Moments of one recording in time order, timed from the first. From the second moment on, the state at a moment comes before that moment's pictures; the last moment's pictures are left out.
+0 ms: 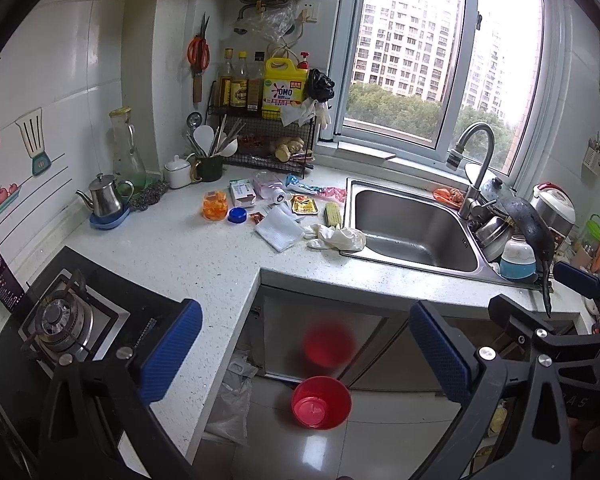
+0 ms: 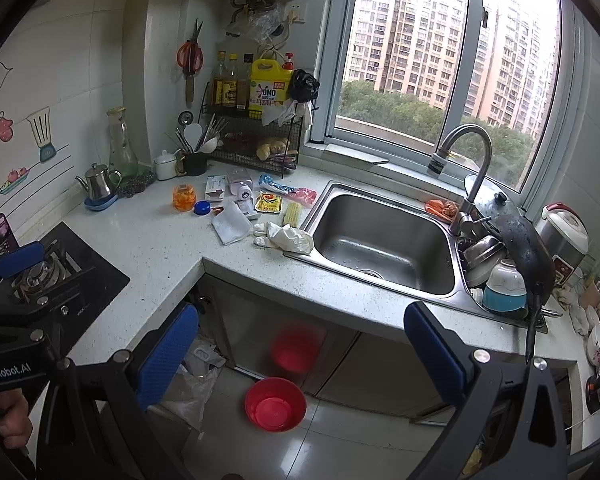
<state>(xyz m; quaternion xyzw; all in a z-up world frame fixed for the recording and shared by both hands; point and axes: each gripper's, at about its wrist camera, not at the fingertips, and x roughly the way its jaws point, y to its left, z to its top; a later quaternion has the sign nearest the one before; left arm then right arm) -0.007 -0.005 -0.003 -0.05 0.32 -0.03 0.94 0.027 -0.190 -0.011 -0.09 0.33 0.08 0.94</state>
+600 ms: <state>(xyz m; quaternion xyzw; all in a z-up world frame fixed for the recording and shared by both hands) -0.006 -0.006 -0.003 -0.05 0.33 -0.02 0.94 0.029 -0.191 -0.012 -0.09 0.34 0.08 0.93</state>
